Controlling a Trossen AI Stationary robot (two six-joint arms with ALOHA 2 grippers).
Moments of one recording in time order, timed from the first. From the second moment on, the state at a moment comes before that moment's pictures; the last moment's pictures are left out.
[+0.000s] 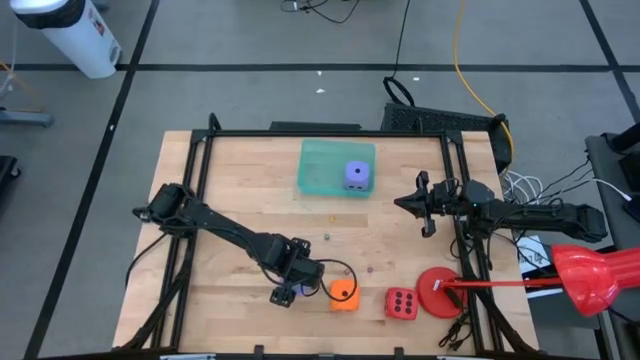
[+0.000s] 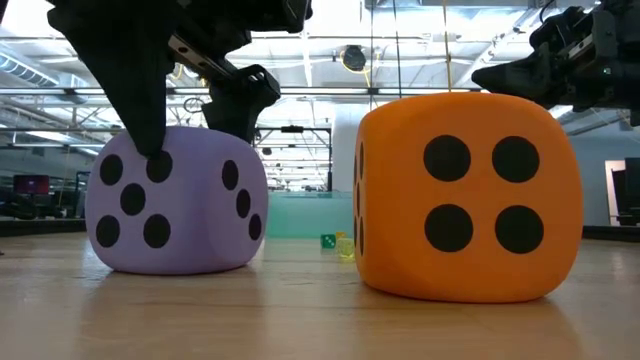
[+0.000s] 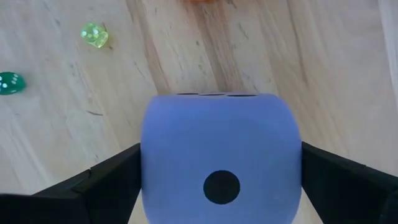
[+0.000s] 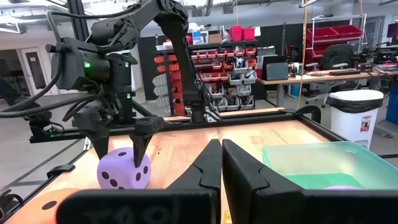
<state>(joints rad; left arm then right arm) -0.38 1.98 1.45 -0.87 0.05 -0.07 -0.20 0.42 0.02 0.53 -0.21 0.11</state>
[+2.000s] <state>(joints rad) -0.35 1.87 1.30 -0.78 0.05 -0.15 -0.20 0.42 0.02 0.53 -0.21 0.11</state>
